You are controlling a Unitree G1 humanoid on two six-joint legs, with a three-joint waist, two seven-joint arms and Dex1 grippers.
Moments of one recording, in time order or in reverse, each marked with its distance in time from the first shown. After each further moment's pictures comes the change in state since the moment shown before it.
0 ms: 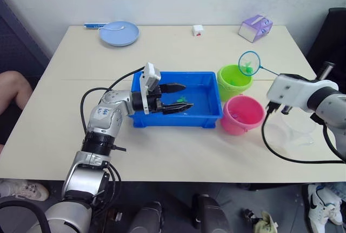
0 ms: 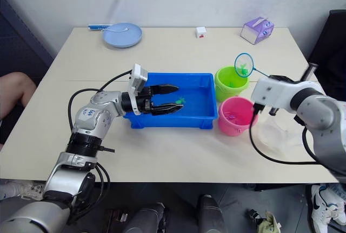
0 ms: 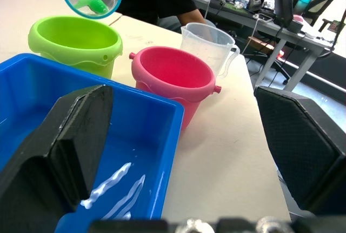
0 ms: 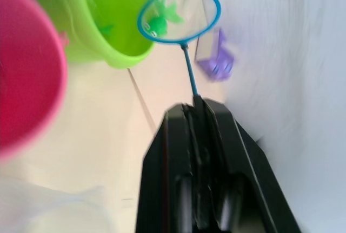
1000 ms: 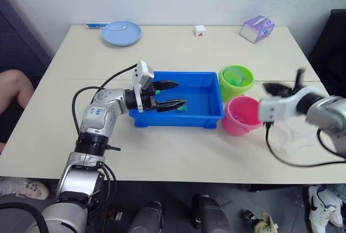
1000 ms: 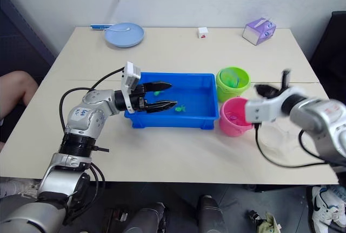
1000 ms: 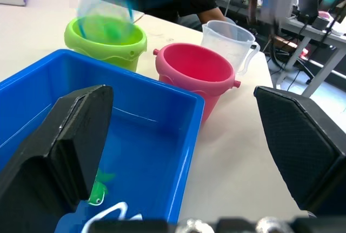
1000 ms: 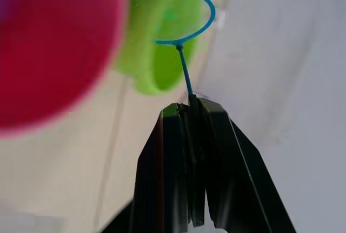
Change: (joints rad) left arm 0.013 0.046 0.020 -0.018 0.000 -0.012 0.024; right arm -0.010 0.129 -0.016 0.217 -0.196 -0.415 0.047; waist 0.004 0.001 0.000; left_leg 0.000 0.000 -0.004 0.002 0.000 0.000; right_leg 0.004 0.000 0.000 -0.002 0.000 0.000
